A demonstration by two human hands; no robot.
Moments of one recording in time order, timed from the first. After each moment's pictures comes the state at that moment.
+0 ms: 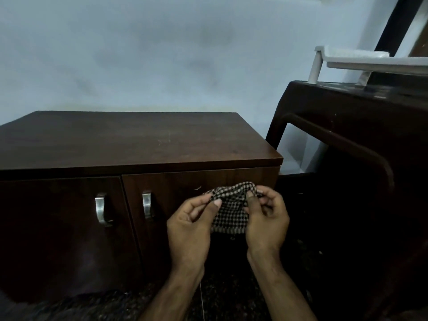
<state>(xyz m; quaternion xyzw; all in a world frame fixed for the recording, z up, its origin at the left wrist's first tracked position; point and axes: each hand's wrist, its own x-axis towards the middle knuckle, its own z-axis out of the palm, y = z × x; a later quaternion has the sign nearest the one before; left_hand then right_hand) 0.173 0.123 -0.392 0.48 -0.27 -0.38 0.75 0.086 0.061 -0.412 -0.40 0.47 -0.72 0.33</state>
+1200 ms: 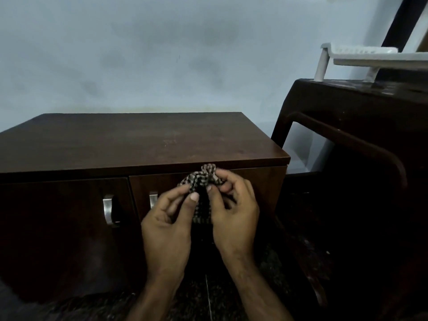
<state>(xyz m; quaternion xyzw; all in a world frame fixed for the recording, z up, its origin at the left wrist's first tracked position) 0.218 0.137 -0.394 0.47 -0.33 -0.25 0.78 0.135 0.089 -0.391 -0.59 0.36 -0.67 0.28</state>
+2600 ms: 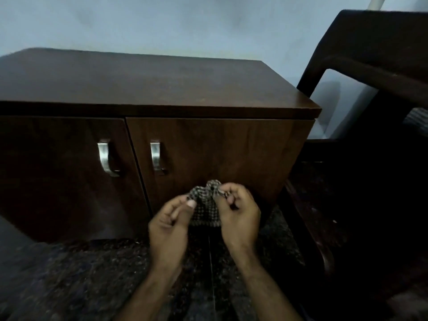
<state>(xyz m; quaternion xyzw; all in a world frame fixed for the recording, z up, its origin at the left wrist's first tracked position) 0.226 0.143 -0.523 0.54 -0.23 -0.33 0.74 0.122 0.082 -0.516 -0.62 0.46 -0.56 0.30</state>
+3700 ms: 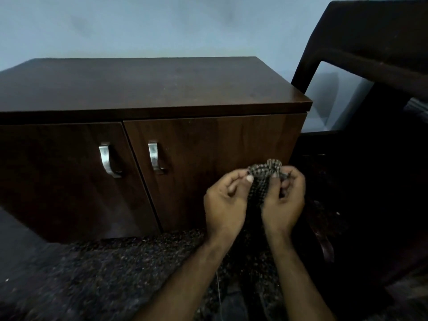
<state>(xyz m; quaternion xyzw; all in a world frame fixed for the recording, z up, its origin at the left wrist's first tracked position) 0.149 0.095 -0.480 0.54 -0.38 -0.34 0.67 0.054 0.044 -0.514 -0.53 0.48 -0.68 0.17</state>
